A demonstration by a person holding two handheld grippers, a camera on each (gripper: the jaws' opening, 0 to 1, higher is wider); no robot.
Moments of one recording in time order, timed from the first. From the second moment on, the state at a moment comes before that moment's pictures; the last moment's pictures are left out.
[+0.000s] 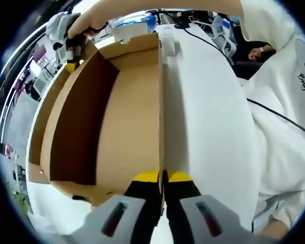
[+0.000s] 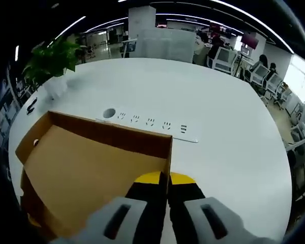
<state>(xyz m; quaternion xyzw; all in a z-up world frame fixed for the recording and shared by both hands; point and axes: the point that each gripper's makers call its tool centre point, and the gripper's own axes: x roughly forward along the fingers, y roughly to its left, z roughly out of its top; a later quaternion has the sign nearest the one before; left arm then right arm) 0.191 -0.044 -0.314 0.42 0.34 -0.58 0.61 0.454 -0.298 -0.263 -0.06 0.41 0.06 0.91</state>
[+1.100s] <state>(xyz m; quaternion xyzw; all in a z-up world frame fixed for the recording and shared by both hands) 0.189 -0.045 -0.313 0.42 0.35 -0.57 0.61 0.415 -0.296 -0.157 -0.12 0.15 0.05 0.98</state>
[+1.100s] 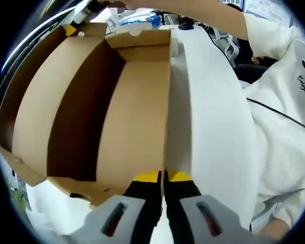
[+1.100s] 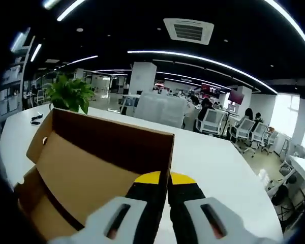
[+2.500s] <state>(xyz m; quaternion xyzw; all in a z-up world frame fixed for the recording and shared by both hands) 0.198 -0.042 -0.313 0.42 0.35 -0.55 0.63 0.298 -0.298 -0.138 -0.03 -0.02 0.03 1.00</state>
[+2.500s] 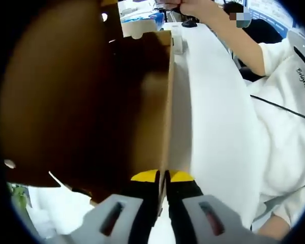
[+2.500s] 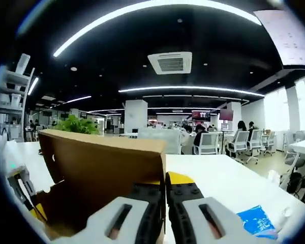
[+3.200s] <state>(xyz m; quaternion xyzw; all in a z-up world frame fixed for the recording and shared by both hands) 0.210 -0.044 -0.310 0.44 0.28 -0.52 0.68 0.274 -0.287 -0.165 -0.05 -0.02 0.03 1.00</state>
